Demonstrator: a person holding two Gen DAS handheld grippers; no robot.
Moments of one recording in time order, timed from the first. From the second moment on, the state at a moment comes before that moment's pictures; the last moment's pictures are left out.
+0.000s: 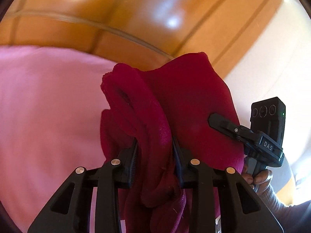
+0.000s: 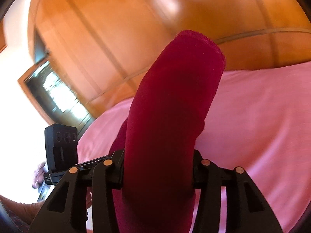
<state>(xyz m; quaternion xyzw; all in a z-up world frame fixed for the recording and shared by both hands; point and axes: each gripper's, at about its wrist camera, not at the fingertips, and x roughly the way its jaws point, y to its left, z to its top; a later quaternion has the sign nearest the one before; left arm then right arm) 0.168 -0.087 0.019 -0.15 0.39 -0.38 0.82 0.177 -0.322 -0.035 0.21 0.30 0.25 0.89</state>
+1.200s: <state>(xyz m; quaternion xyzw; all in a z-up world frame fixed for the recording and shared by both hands) 0.202 -0.236 -0.036 0.04 0.42 -0.23 0.88 0.194 -0.403 -0.111 0.15 0.36 -0.07 0.92</state>
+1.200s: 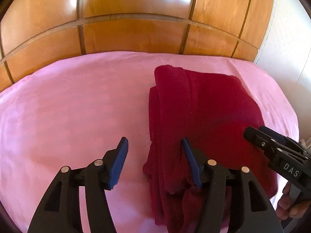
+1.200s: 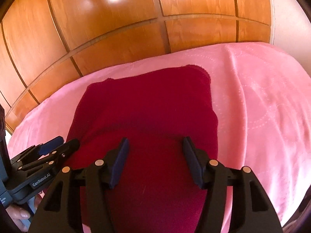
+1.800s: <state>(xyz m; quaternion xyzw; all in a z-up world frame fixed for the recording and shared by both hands) 0.116 -0.182 0.008 0.04 0.35 -0.18 0.92 0.099 -0.345 -0.077 0.12 0.30 -0.18 0.93</state>
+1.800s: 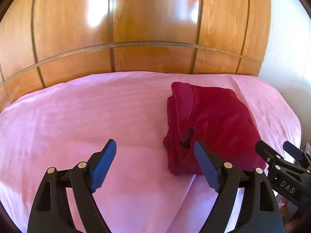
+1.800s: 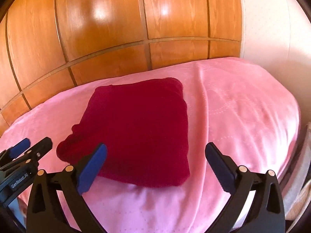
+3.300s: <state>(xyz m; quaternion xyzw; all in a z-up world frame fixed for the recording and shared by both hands) 0.080 -0.164 0.008 0.05 0.33 -0.15 0.93 0.079 -0.323 -0.076 0.10 0.30 -0.21 0.93</state>
